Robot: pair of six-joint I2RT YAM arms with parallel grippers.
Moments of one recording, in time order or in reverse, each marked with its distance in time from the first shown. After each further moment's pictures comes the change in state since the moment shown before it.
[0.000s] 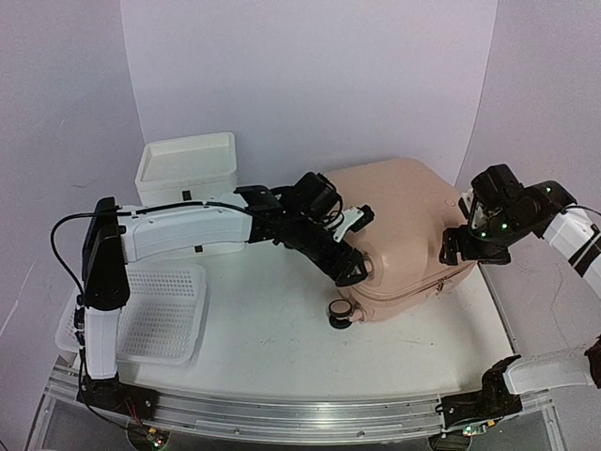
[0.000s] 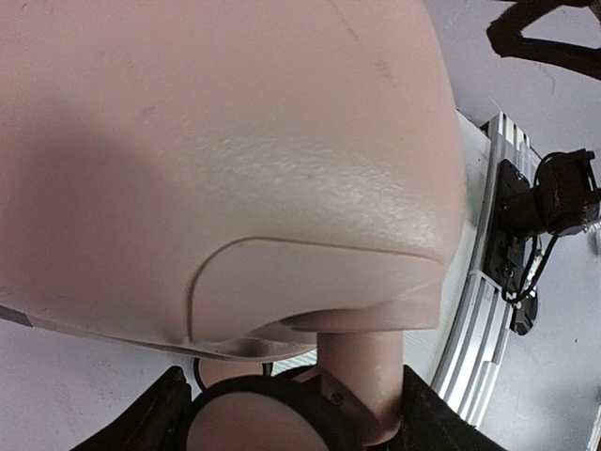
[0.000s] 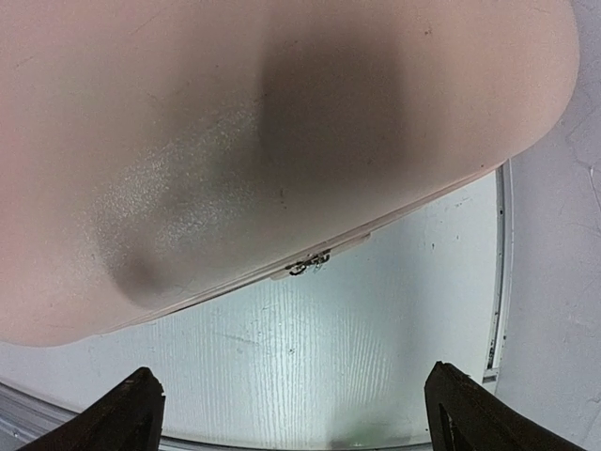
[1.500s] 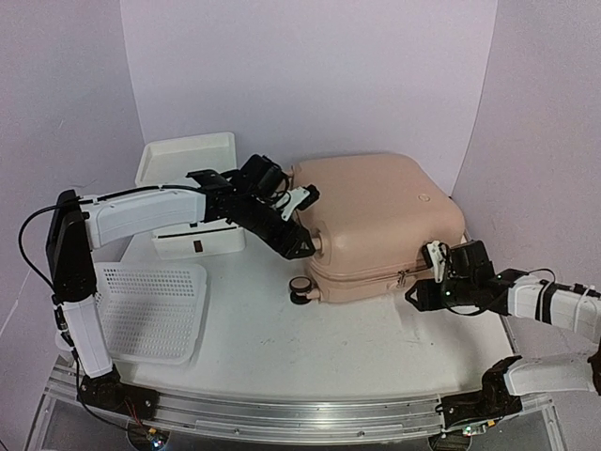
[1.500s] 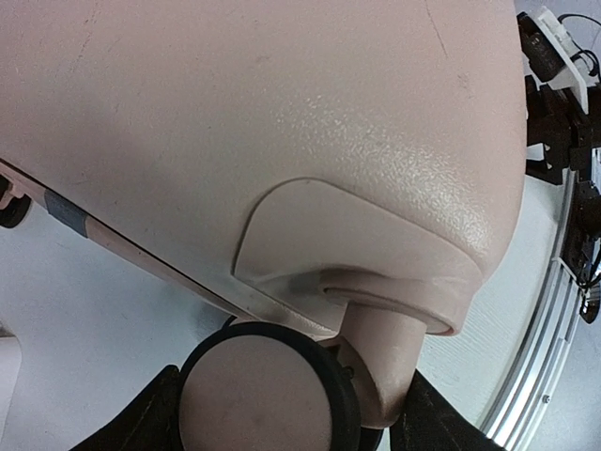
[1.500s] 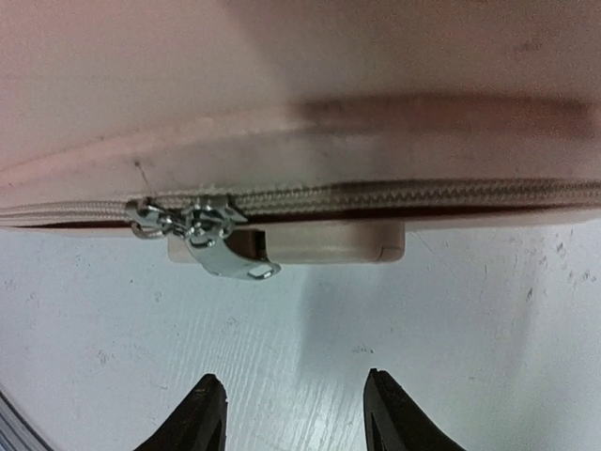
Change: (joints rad) left arm 0.196 -0.185 -0.219 -0.015 -0.066 0.112; right arm 0.007 -0.051 -0.726 0.903 -0.270 -0.091
